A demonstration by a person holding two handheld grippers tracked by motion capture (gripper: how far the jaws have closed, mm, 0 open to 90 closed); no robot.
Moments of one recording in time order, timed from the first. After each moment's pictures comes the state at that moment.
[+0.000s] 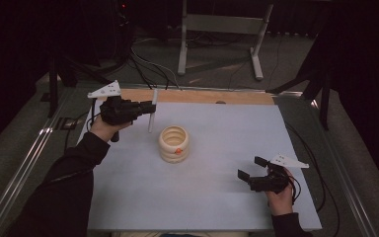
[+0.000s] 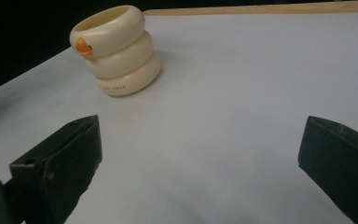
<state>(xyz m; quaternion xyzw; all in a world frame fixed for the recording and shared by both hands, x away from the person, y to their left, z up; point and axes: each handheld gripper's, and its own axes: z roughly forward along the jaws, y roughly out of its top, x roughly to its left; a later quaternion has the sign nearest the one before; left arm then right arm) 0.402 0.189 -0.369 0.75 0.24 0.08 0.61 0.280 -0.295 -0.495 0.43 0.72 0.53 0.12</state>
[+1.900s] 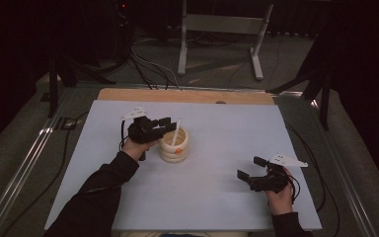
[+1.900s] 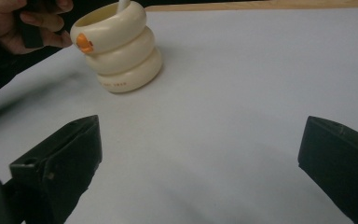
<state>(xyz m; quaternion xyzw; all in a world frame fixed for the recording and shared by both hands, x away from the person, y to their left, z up) 0.397 0.133 -0.449 0.72 0.33 0.06 0.60 0.283 -0.295 -0.496 0.42 0.73 0.53 0.11</state>
